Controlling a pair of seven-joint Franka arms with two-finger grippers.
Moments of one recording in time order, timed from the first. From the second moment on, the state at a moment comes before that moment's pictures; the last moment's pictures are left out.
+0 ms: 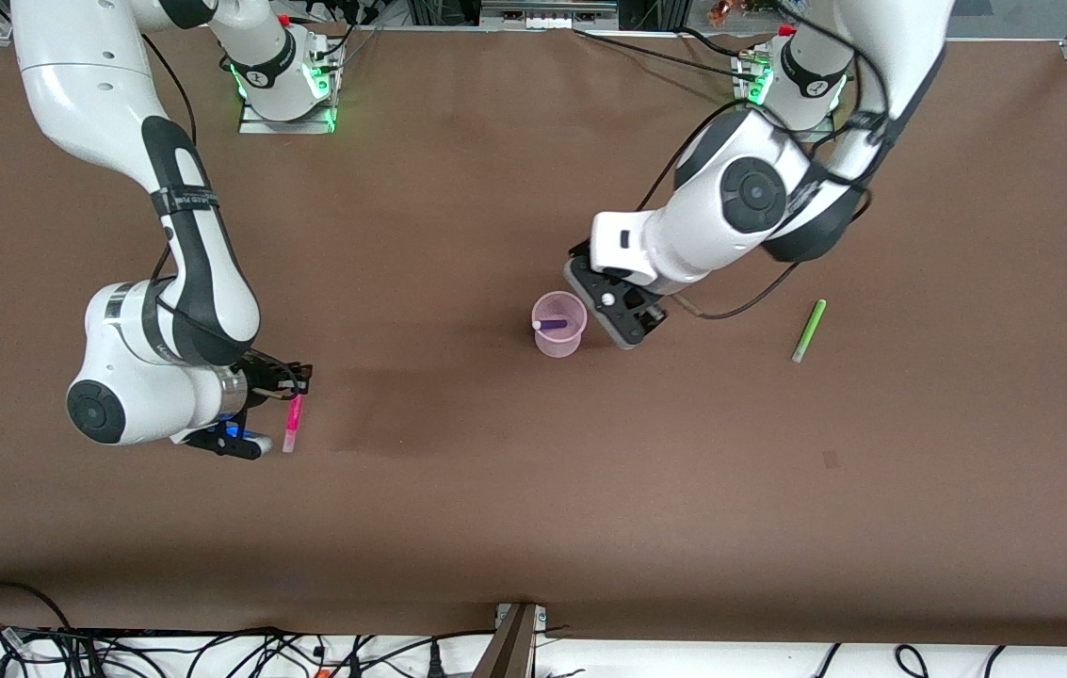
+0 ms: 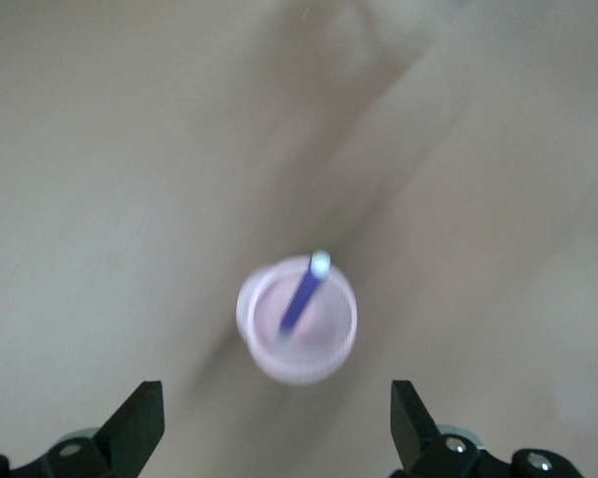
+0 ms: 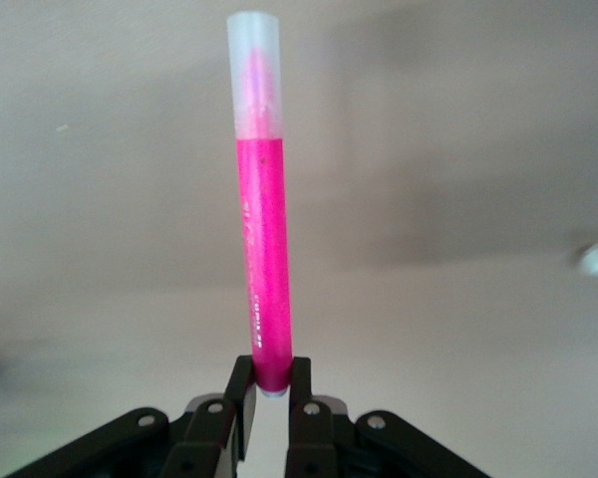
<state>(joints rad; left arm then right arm) -0.05 0.41 -0.57 -1.66 -0.12 2.08 0.25 0.20 0.75 -0.05 -1.30 0.32 1.68 0.29</state>
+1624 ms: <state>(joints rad) 0.02 0.00 -0.05 -1.60 0.05 1.60 0.08 0.47 0.74 0.28 -1.28 0.70 2.03 1.41</state>
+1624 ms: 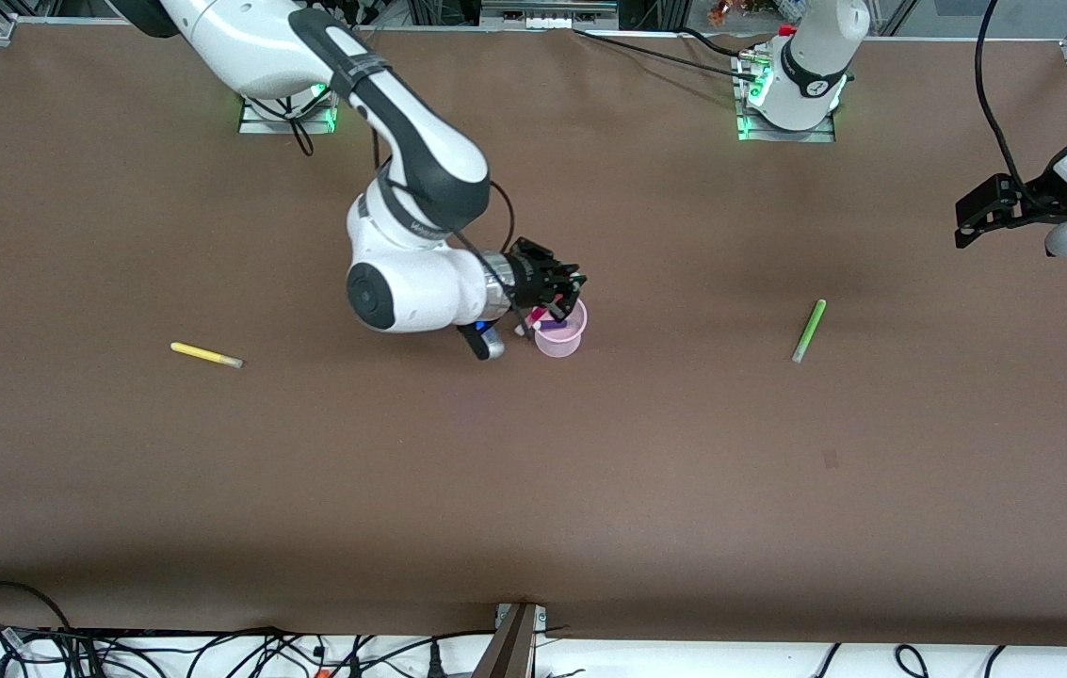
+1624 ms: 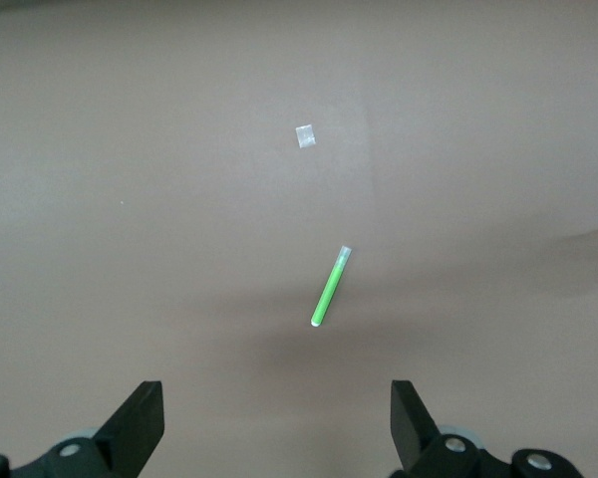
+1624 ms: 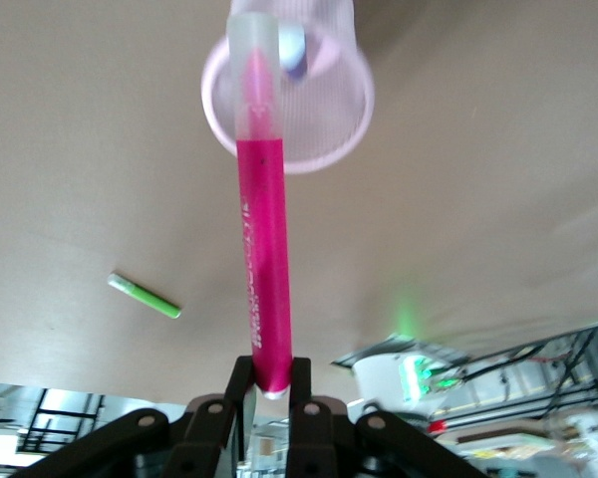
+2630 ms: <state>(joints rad) 0.02 0.03 -0.04 -1.59 0.05 1.63 0.07 0.52 0.80 0.27 -1.29 0.82 2.19 1.48</state>
